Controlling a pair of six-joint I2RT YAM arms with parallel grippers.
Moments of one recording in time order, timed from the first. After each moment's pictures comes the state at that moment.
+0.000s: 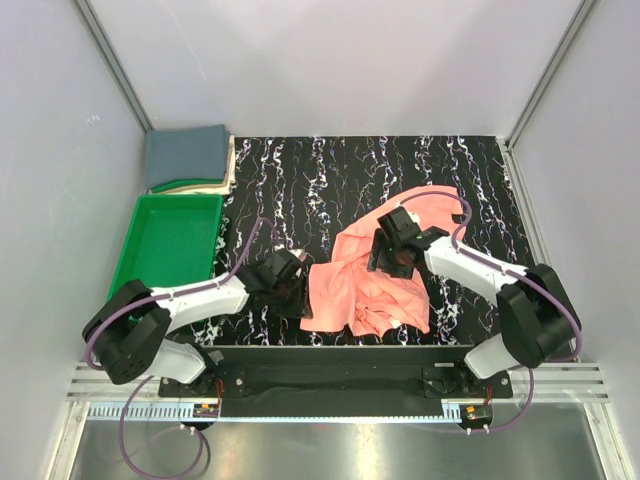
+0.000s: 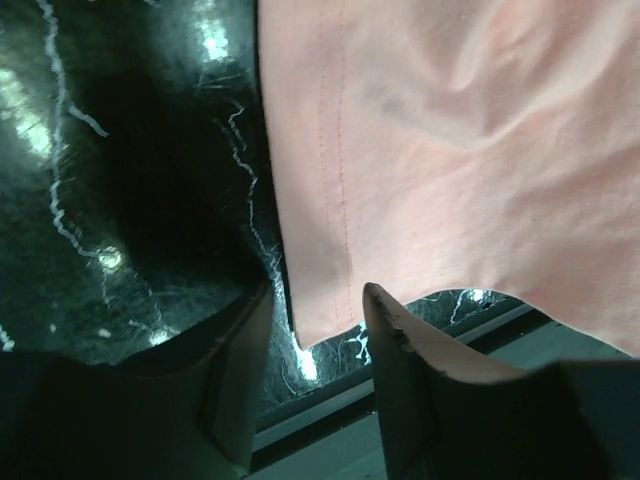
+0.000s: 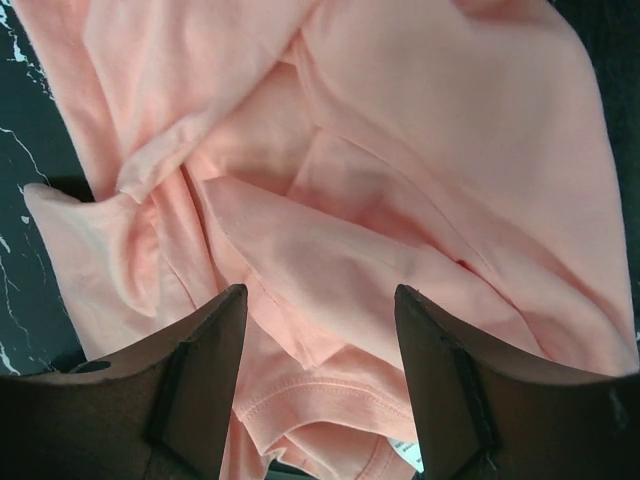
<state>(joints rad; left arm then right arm) -0.79 1.37 0.62 -0.32 0.13 -0.74 0.56 1.48 0.90 -0.50 0.09 0.75</state>
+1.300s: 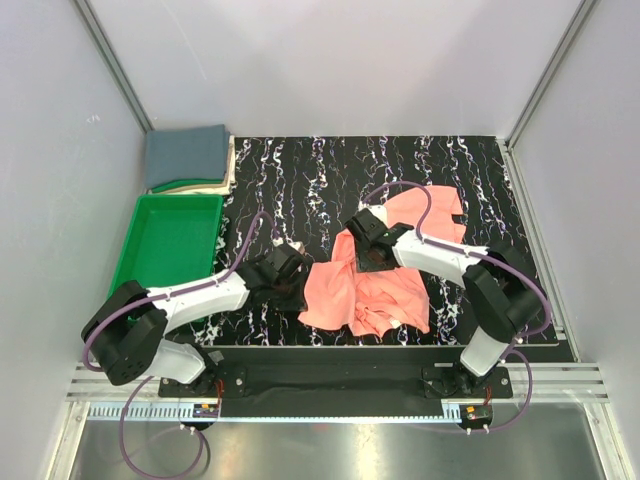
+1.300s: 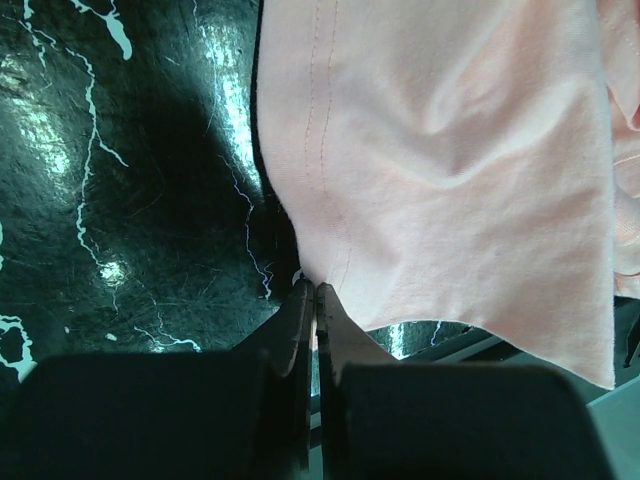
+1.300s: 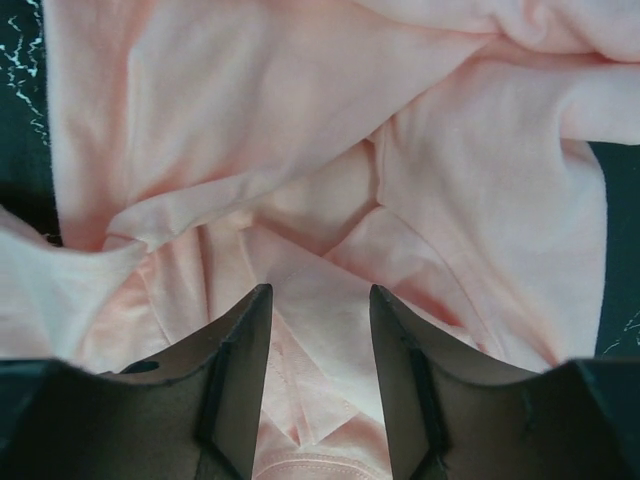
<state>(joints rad) -0.80 1.37 0.68 -0.35 0.07 -0.77 0.70 1.69 1.06 -0.50 0.31 0.55</state>
